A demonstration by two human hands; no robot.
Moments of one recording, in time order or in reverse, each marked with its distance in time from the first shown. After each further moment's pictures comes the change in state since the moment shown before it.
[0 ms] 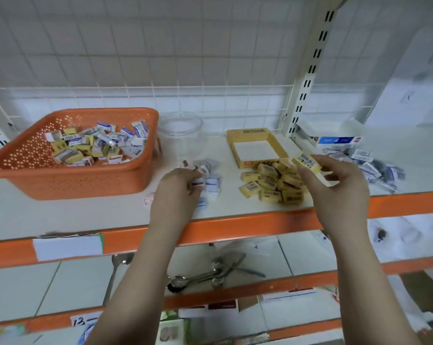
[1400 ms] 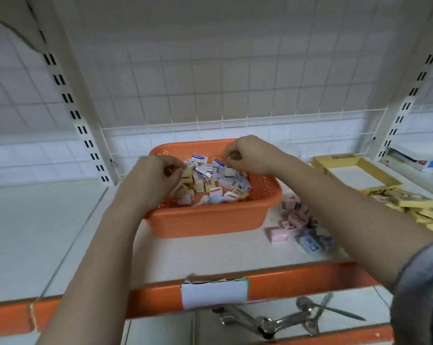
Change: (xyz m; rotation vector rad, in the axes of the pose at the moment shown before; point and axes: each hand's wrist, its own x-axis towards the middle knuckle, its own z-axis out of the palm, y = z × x) left_hand 0.079 -0.185 -0.188 0.092 -0.022 -0.011; right_hand 0.021 -0.174 0.286 -0.491 -0.820 -0.665
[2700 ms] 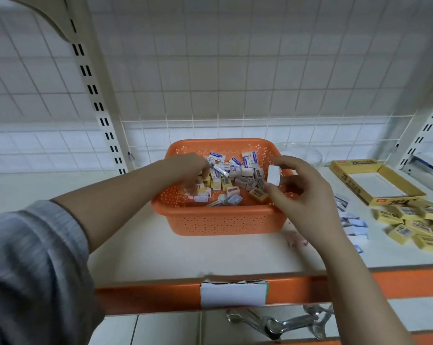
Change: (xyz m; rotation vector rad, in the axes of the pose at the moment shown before) left_hand 0.067 -0.015 0.024 0.575 -0.665 0.189; right_hand -0.100 -0.042 0.029 0.641 0.597 0.206
